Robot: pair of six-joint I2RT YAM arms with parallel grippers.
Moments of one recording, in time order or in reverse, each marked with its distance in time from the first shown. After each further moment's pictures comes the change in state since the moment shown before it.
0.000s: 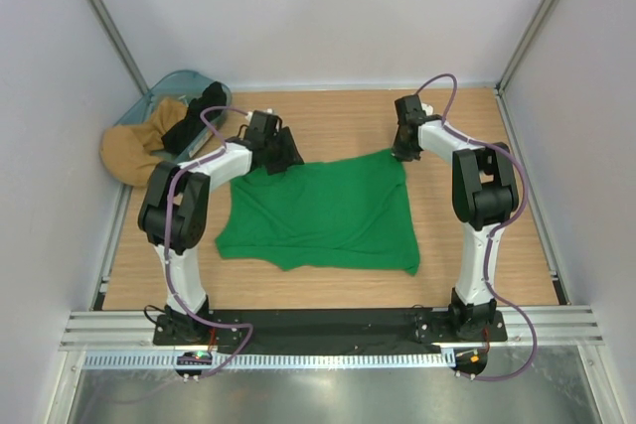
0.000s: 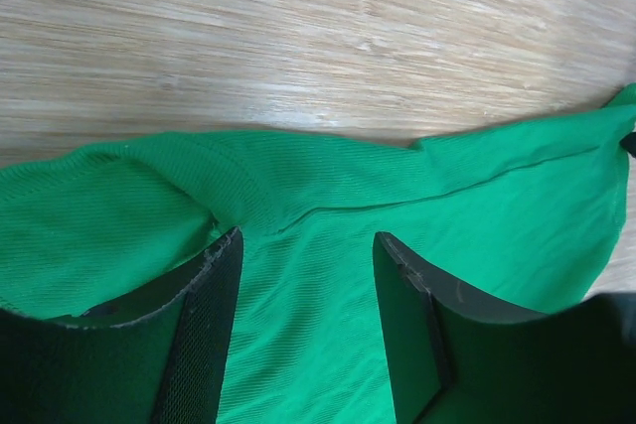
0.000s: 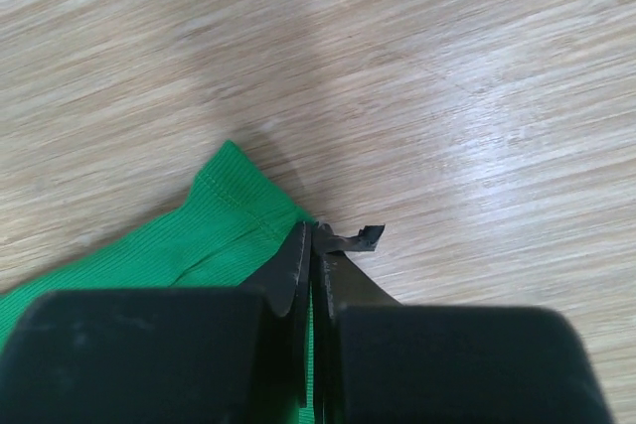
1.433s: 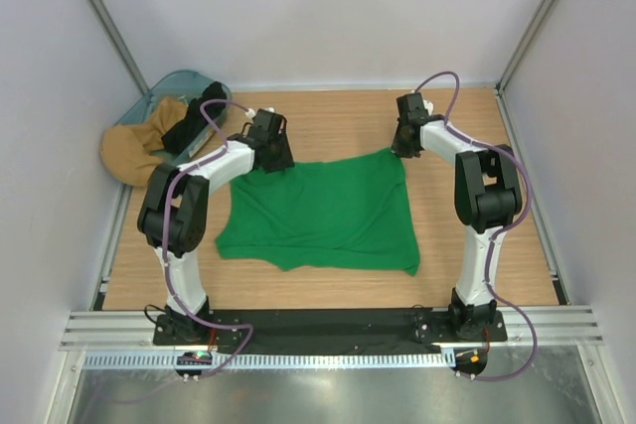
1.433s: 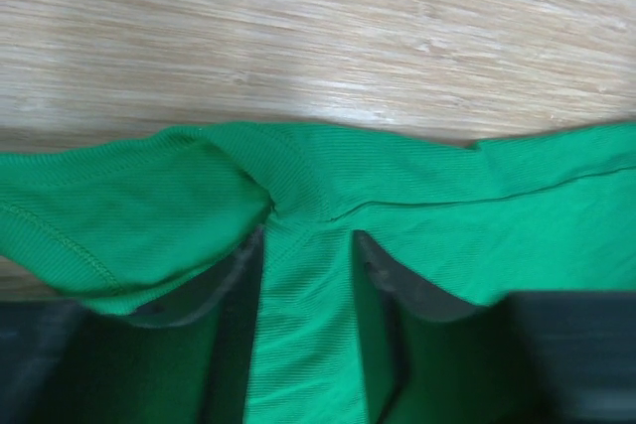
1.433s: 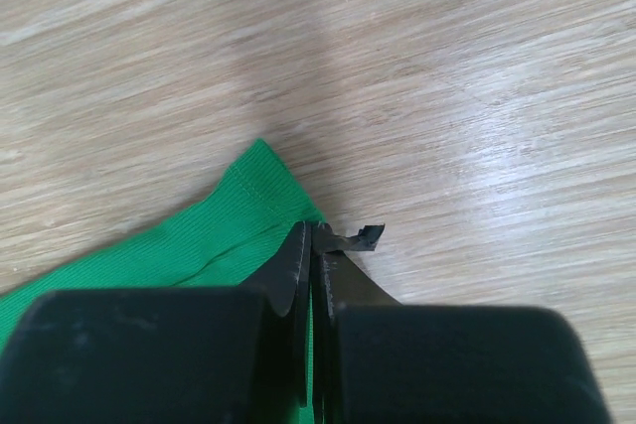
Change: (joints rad) left arm -0.032 -0.021 0.031 -0.110 -0.165 0.075; right arm 0.000 -0.029 -0.019 0.044 -0.039 -0.014
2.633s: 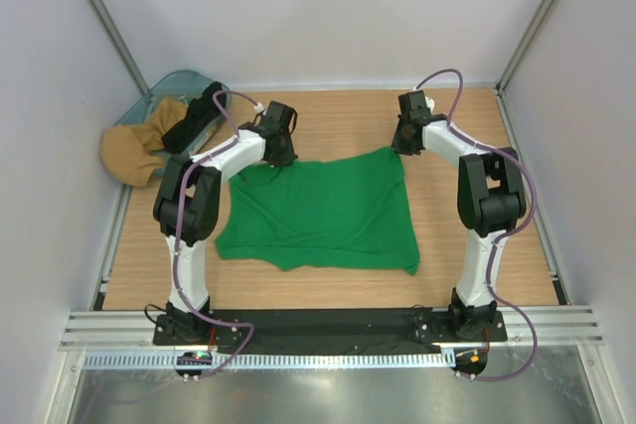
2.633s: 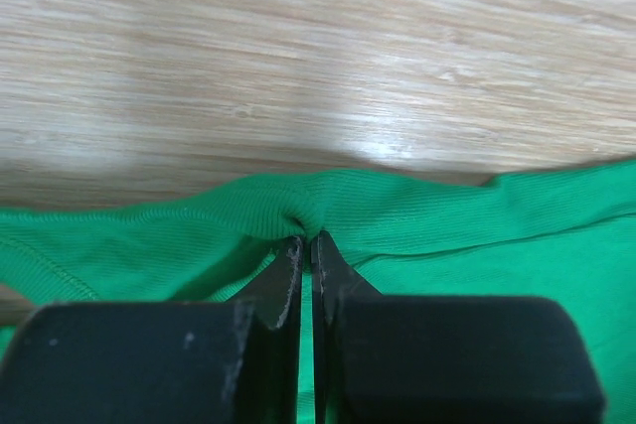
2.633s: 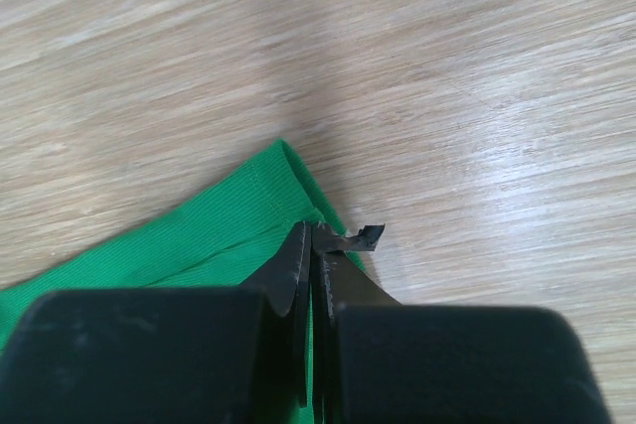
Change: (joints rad) left arm -0.024 0.128 0.177 -0.139 -0.076 0.021; right arm 0.000 -0.036 -0.019 0.022 -0.017 0.000
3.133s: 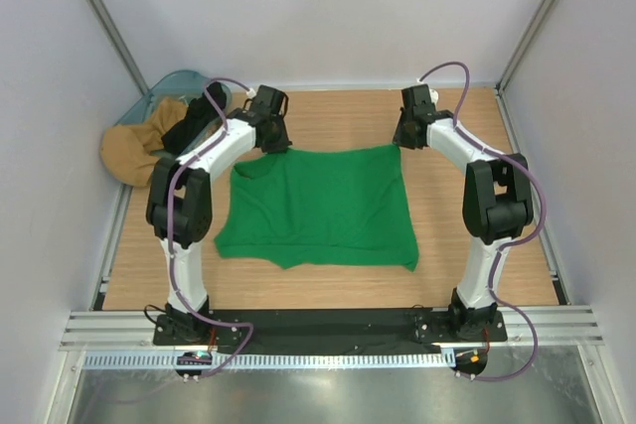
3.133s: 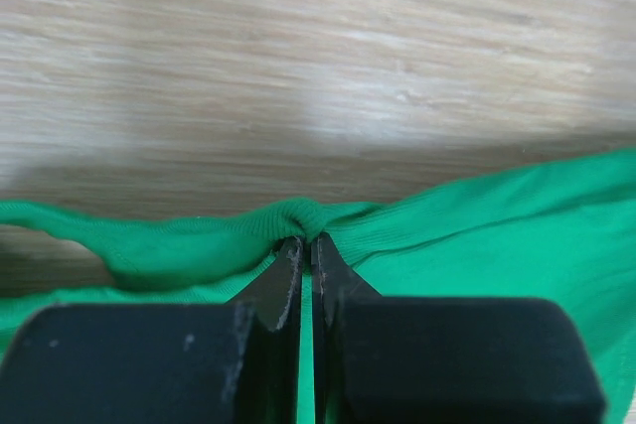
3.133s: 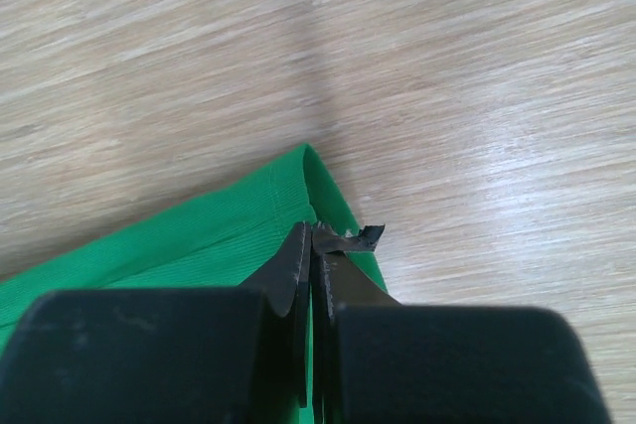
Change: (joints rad) left arm 0.030 -0.041 0.116 -0.115 0.031 0.030; right arm 0.000 -0.085 -0.004 -0.007 0.004 -0.004
